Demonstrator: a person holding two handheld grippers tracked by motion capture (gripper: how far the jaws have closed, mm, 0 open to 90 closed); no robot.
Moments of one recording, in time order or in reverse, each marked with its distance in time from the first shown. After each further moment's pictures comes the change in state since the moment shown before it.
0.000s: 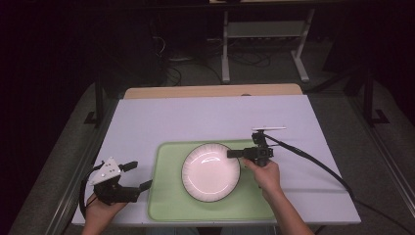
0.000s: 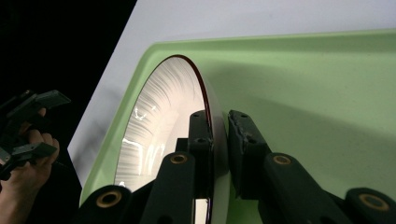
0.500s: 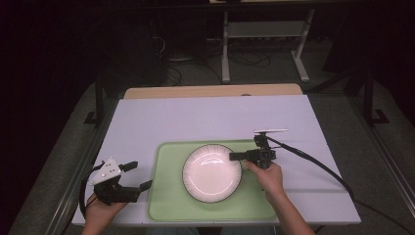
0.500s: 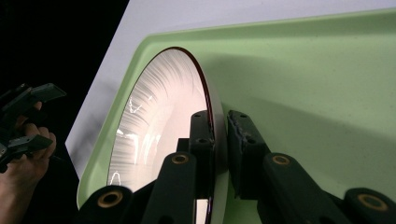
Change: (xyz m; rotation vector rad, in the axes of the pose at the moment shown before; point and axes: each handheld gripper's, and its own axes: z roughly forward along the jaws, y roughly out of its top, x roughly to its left) left arm 0.000 0.000 0.000 0.001 -0.001 0.001; right arm -0.006 -0.005 -0.004 0.018 -0.006 0.008
